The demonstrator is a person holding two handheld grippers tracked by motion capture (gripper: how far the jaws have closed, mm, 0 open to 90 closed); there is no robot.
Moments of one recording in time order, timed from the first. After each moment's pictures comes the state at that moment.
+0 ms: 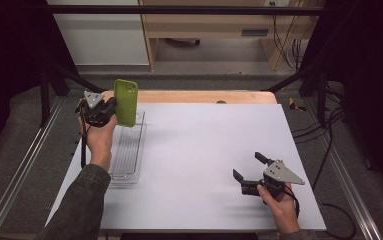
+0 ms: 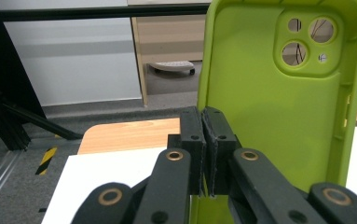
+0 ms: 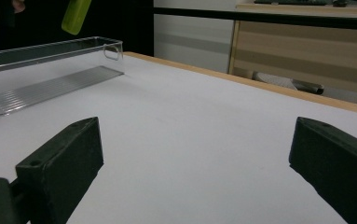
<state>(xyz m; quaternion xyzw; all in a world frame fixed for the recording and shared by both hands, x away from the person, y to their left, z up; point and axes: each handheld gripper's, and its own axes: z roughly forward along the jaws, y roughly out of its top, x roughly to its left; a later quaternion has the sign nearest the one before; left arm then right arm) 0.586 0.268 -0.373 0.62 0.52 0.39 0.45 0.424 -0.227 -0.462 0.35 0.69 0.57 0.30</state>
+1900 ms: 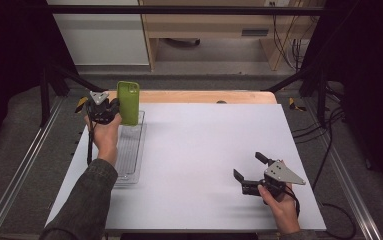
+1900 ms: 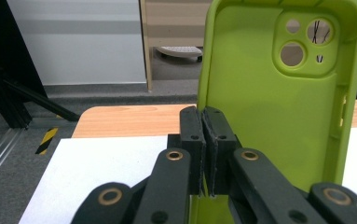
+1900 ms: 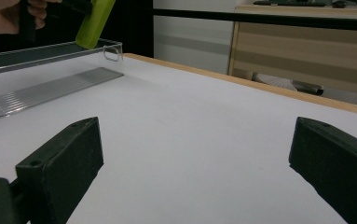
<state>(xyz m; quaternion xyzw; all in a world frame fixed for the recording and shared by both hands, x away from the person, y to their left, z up) 0.612 0.267 -0.396 0.61 0.55 0.37 0.43 0.424 -0.228 -0.461 0.35 0.69 0.57 0.30</state>
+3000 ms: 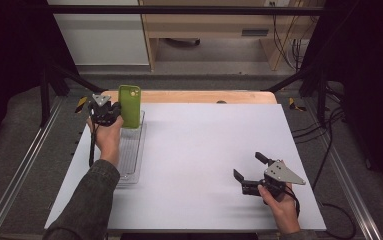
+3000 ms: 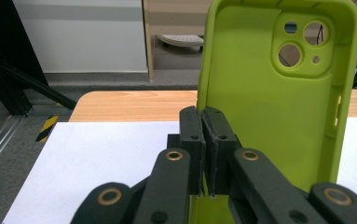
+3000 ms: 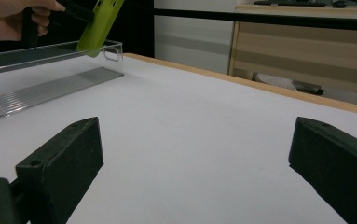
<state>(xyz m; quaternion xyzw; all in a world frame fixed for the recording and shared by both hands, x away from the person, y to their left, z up) 0.615 0.265 -0.407 0.61 0.57 0.36 0.42 0.423 -0.228 -0.461 0.35 0.69 0.57 0.30</state>
